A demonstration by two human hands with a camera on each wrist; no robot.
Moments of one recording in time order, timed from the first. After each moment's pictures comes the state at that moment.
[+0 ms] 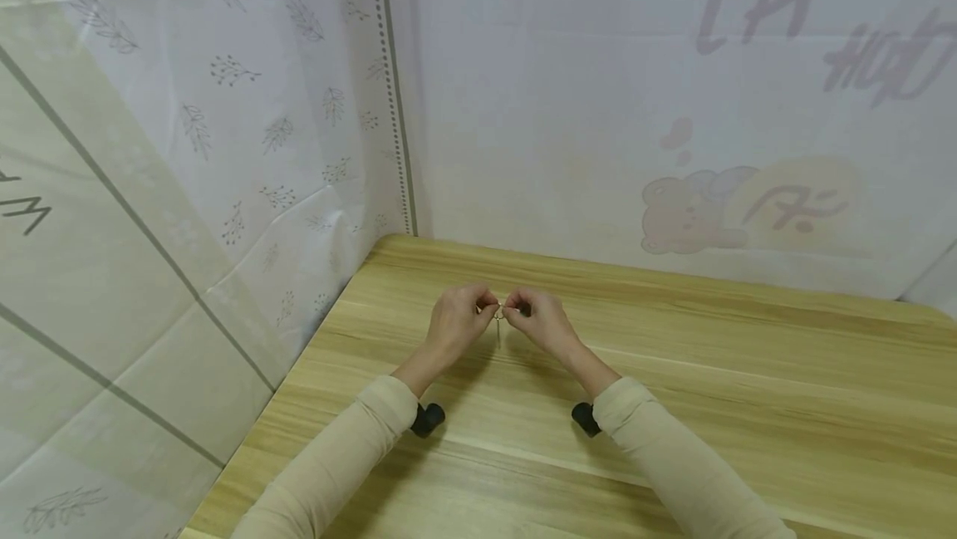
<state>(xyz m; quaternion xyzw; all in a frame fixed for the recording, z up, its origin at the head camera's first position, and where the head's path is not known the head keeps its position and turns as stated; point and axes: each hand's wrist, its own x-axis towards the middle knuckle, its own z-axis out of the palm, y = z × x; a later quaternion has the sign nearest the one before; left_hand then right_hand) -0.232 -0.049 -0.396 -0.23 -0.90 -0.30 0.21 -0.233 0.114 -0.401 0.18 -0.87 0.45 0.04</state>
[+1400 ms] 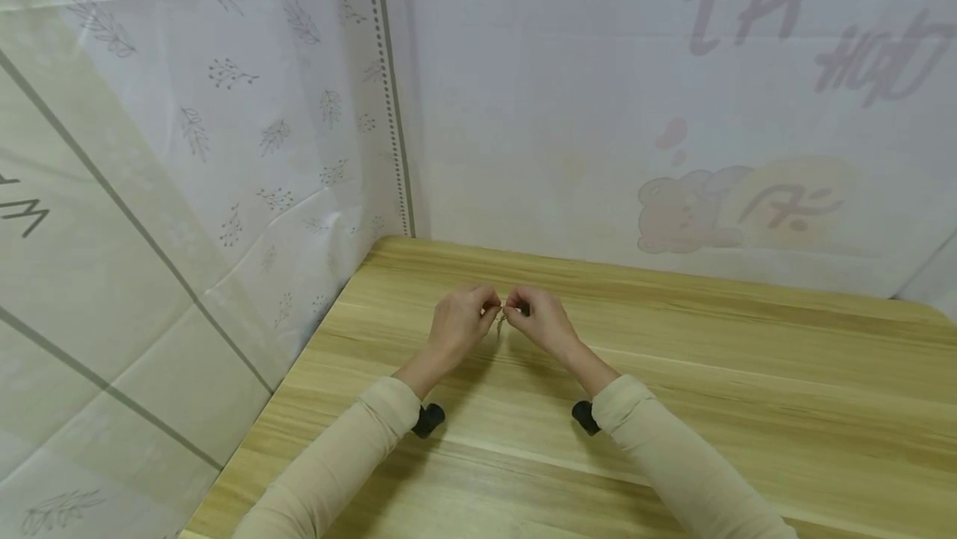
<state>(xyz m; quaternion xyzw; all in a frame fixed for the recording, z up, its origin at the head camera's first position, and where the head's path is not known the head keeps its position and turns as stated) -0.230 -0.043 -0.397 -0.25 -0.90 -0.24 0.26 -0.231 0.116 -0.395 0.18 -0.88 0.43 0.06</state>
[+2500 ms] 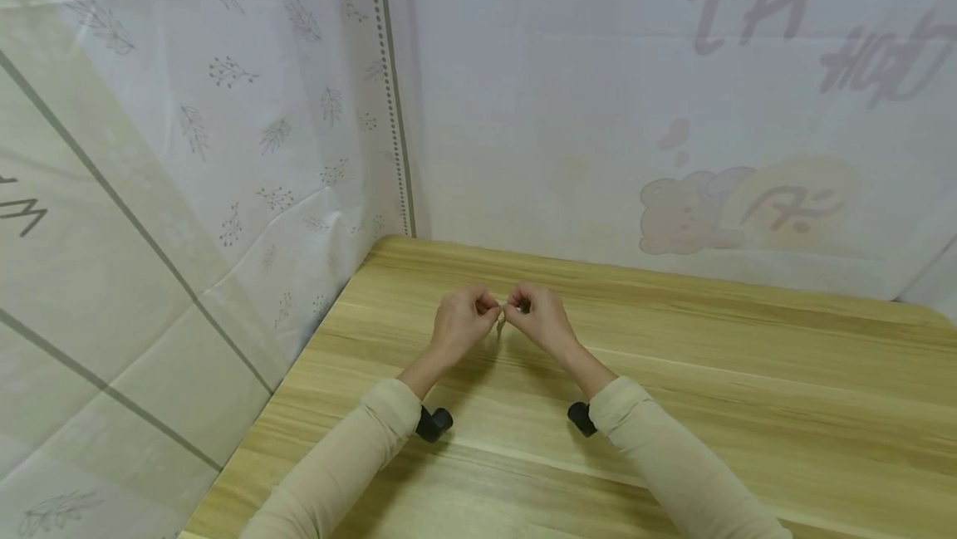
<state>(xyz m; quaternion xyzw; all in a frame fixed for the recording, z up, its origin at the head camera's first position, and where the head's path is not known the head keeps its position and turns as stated) -0.233 -0.041 -0.399 -0.15 -0.89 -0.39 0.14 -0.233 0.112 -0.394 0.15 -0.88 0.46 0.06</state>
